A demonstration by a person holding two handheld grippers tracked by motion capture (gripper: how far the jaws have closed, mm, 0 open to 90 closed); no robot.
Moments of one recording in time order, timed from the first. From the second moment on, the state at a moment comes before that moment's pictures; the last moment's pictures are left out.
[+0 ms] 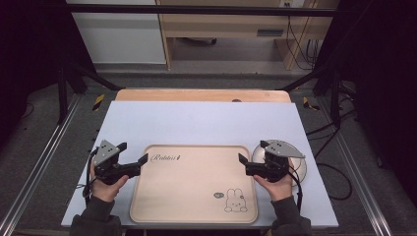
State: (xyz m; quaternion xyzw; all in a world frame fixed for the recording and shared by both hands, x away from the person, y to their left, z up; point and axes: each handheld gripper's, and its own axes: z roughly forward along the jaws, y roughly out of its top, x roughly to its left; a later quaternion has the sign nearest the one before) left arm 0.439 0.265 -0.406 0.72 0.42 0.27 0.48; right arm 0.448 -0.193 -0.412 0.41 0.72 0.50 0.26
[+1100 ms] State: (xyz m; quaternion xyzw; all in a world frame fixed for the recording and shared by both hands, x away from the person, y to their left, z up) left arm 0.440 0.264 -0.409 0.72 0.43 0.27 0.48; right arm 0.443 -0.209 -0.402 0.43 0.70 0.49 0.27
